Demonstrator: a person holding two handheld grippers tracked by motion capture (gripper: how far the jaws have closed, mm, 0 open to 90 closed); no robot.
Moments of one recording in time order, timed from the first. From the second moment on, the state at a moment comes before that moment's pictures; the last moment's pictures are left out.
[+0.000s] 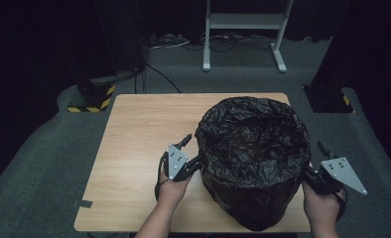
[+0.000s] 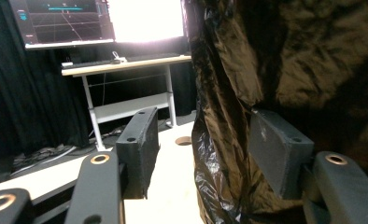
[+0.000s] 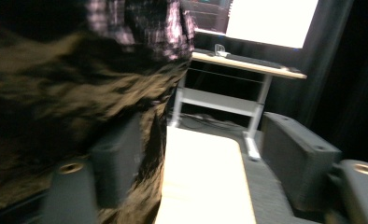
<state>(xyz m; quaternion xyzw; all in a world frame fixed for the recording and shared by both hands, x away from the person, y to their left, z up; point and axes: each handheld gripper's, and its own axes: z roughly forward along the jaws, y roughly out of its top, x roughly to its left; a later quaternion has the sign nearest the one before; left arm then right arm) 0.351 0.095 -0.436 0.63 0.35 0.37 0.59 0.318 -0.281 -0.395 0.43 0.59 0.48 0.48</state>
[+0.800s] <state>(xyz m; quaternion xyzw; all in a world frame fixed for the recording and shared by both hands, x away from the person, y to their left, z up) 0.323 0.143 -0.460 0.64 0.39 0.38 0.55 0.331 -0.307 -0.420 0.44 0.62 0.48 0.45</state>
